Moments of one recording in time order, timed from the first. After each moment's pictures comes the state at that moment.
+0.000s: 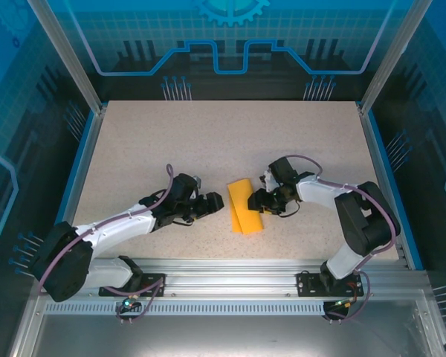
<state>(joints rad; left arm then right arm) -0.63 1.27 0.62 -0.18 0.22 -0.99 0.44 1.64 0.83 -0.43 -0.50 0.51</state>
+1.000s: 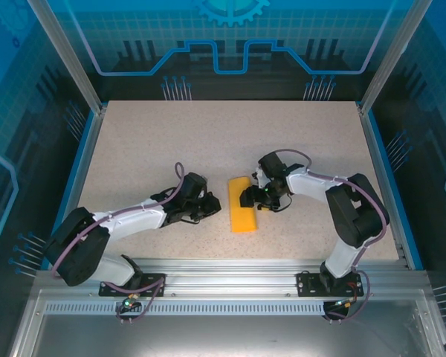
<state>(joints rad) -0.66 1.41 0.66 -0.11 0.20 -1.03 0.50 1.74 0.98 -0.55 -0.43 0.48</state>
